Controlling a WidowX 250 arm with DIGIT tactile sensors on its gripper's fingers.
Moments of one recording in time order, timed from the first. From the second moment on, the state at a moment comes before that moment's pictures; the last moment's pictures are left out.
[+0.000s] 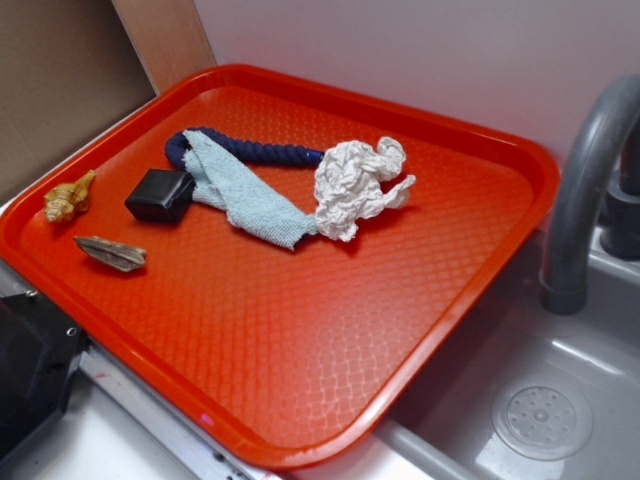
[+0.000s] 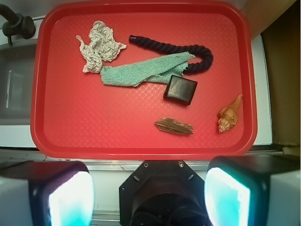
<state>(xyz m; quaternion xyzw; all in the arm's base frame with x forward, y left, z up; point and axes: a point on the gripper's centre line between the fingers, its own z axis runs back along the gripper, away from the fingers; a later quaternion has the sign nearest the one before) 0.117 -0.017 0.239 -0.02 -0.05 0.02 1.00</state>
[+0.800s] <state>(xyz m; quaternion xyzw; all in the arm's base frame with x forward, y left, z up) 0.106 0.043 0.173 -0.04 -0.06 0.14 0.99</state>
